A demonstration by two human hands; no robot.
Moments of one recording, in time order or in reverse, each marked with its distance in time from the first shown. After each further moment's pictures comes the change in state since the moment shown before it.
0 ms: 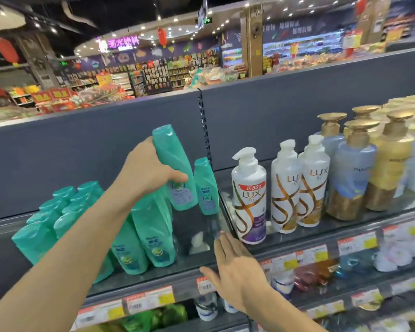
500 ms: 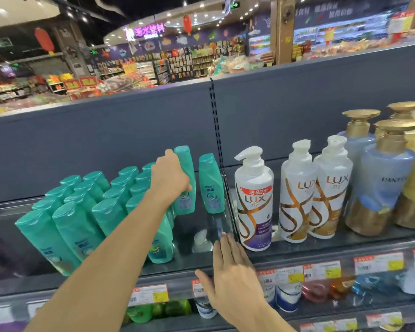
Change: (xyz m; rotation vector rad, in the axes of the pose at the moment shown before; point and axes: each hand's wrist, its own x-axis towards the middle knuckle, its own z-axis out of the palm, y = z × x) left_hand 0.045 -0.025 0.077 0.349 0.082 -0.250; right_hand -0.007 -0.004 -0.003 0.049 0.127 0.061
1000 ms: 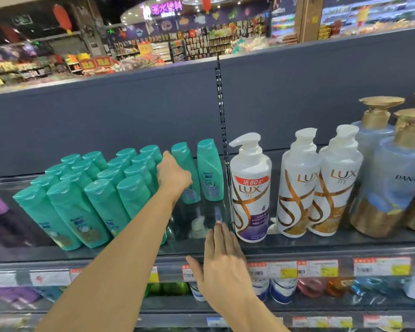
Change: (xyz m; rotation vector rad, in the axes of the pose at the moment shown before) left_hand -0.005 -0.006 0.045 -0.337 0.047 -0.261; right_hand 0.001 0.003 0.006 0.065 0.021 -0.029
